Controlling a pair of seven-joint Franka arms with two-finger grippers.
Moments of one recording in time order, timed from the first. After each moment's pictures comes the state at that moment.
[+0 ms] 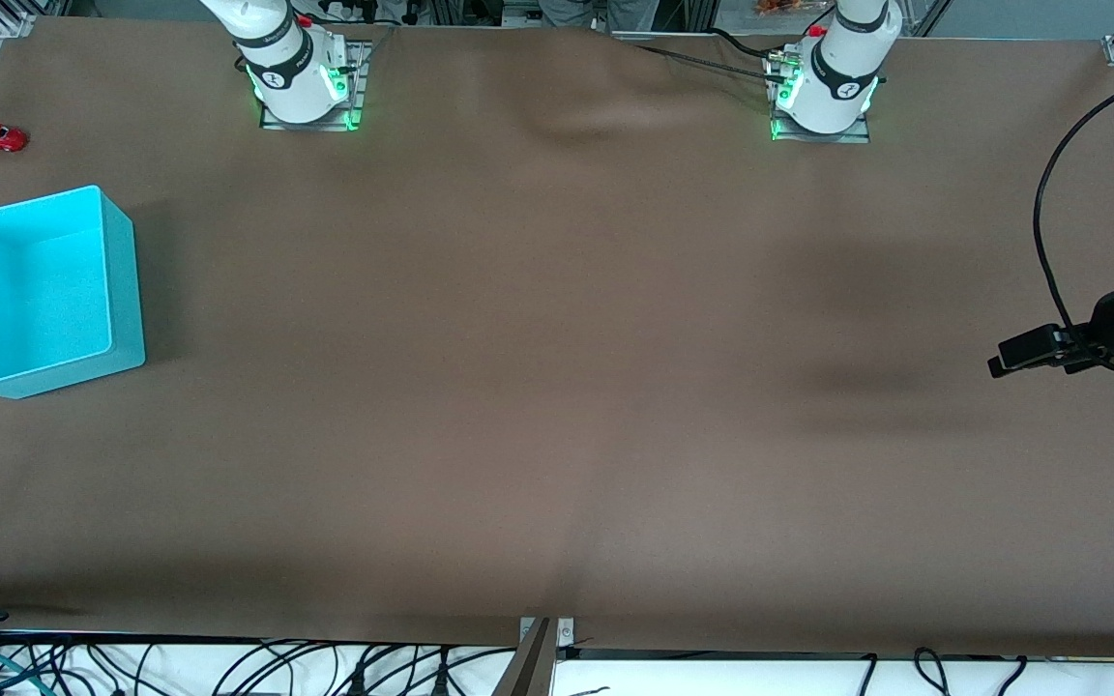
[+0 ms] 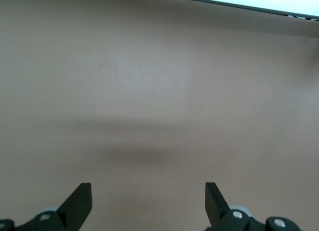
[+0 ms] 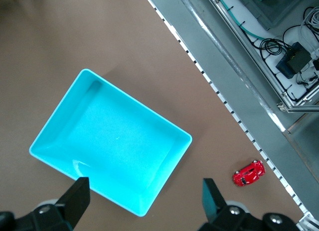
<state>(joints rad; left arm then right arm) 0.03 0.35 0.05 -1.31 -0.13 1.66 -0.02 -0.23 0.01 -0.48 -1.68 -0.12 1.82 0.00</state>
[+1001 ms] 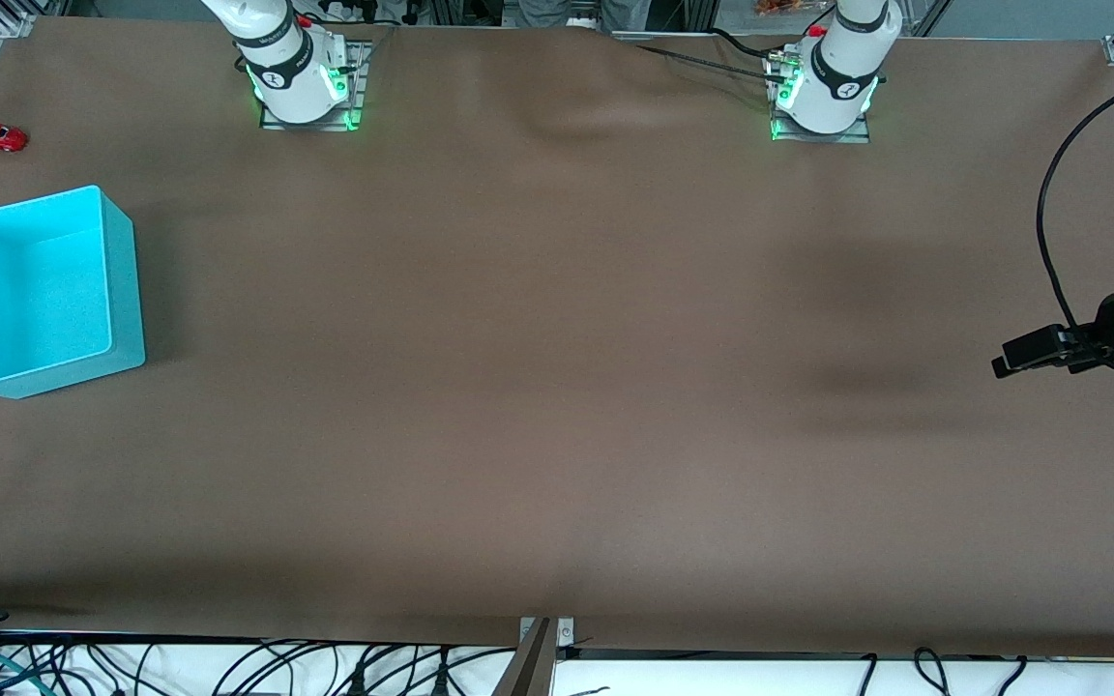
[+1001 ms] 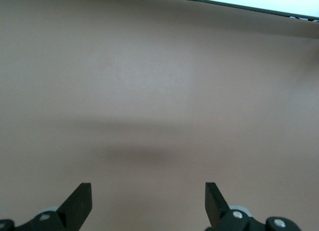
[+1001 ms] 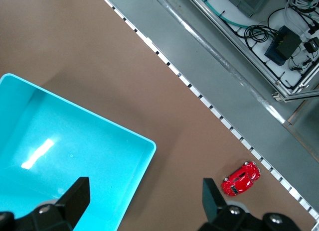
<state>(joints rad) 0.03 0.35 0.05 -1.31 -0.13 1.66 -0.02 -0.34 -0.01 -0.55 -1.95 -0.12 2.13 -0.03</state>
